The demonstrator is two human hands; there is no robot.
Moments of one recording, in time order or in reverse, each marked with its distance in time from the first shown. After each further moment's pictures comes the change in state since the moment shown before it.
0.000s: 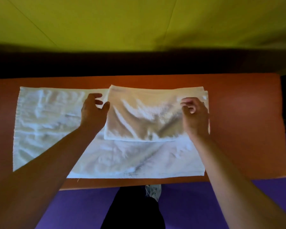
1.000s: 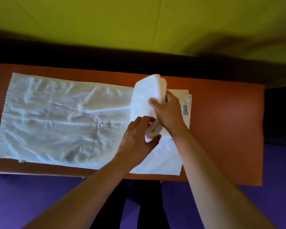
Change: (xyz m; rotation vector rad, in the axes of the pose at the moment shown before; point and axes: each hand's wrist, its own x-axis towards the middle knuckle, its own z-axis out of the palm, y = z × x) left_hand -0.163 0.098 0.089 -0.009 -0.257 0.413; right_hand 0.012 -0.037 -0.010 0.040 -0.335 0.008
